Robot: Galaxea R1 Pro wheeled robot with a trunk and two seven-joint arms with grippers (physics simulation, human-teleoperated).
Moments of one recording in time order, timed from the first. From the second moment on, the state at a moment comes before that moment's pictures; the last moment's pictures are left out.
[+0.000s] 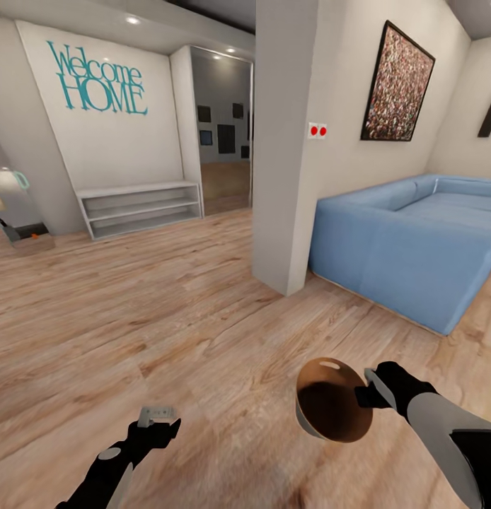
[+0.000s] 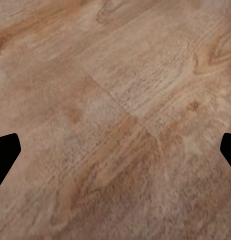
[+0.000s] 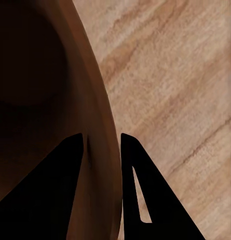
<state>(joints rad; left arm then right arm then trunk) -0.28 0.05 0.00 -0.92 0.04 0.23 -0.13 -0.92 -0.20 0.07 -0.17 0.01 0.65 0.08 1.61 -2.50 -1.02</state>
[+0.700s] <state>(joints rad) -0.28 0.05 0.00 -0.92 0.04 0.23 -0.10 -0.88 -0.20 0.07 -0.17 0.01 0.59 0.08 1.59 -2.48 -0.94</state>
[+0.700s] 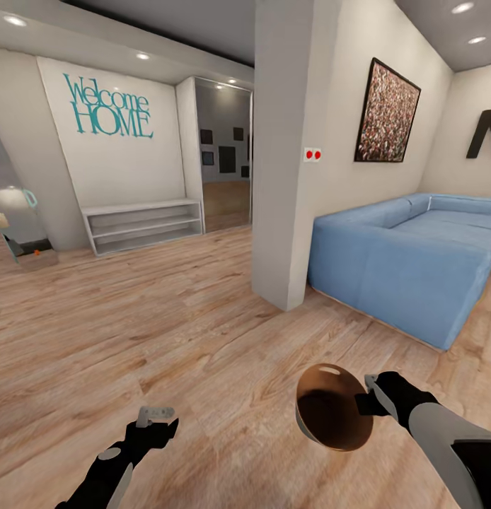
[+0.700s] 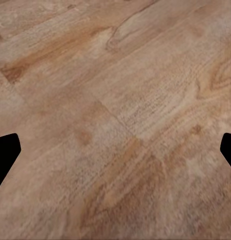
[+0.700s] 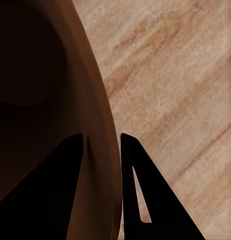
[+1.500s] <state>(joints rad) -0.28 0.05 0.00 -0.92 0.04 0.23 -0.10 -0.85 -0.20 0.07 -0.17 0.01 0.52 0.08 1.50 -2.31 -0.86</state>
